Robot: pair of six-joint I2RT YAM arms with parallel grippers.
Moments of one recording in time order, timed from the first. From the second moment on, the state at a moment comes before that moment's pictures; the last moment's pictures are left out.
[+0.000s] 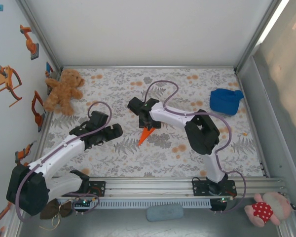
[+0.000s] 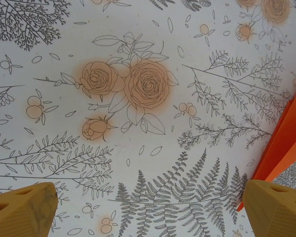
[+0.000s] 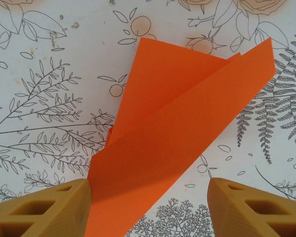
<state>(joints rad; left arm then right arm) -0.52 1.11 0.65 -0.58 -0.04 -0.74 0.88 2.09 1.65 -0.97 0.26 0.88</state>
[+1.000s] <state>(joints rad) -0.50 1.16 0.65 -0.58 -0.03 -0.72 0.88 2.10 1.67 -0.97 0.23 0.90</state>
